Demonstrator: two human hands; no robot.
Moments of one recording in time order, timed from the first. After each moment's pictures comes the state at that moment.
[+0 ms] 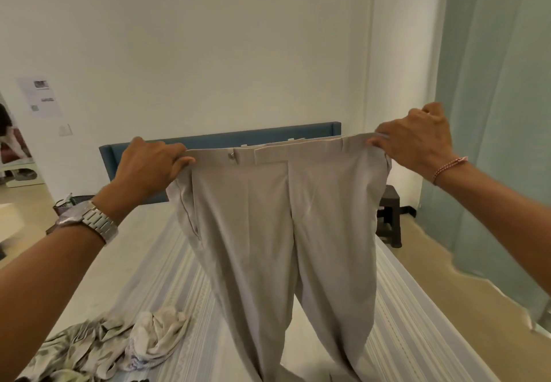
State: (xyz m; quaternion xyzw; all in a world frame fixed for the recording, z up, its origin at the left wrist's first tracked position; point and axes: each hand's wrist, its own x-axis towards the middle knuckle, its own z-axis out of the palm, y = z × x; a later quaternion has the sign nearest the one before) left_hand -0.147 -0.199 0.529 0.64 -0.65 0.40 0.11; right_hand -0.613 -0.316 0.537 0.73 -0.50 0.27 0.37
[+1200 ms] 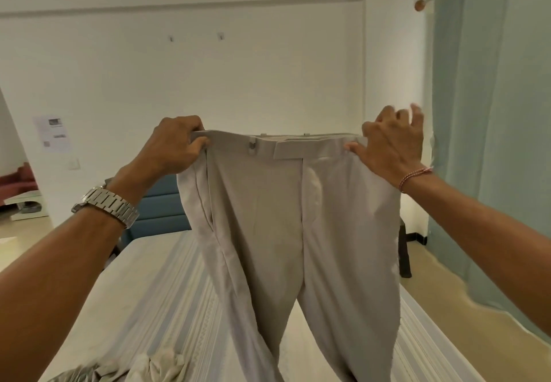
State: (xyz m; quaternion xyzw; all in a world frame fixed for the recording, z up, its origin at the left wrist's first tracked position) left_hand -0.207 -0.202 0.626 0.60 -0.69 0.23 0.34; right_hand -0.571 -0.313 0.579 0.66 -0.57 0.34 0.36
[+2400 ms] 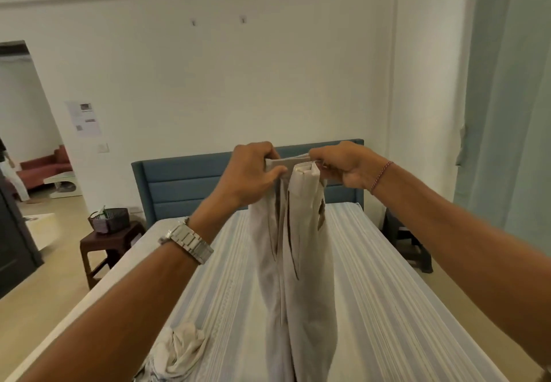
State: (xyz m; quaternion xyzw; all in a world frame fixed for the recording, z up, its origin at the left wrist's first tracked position) left_hand -0.281 -0.203 0.552 0.56 -0.71 0.13 0.40; right_hand -0.464 -0.286 0.567 0.60 -0.40 0.40 -0.57
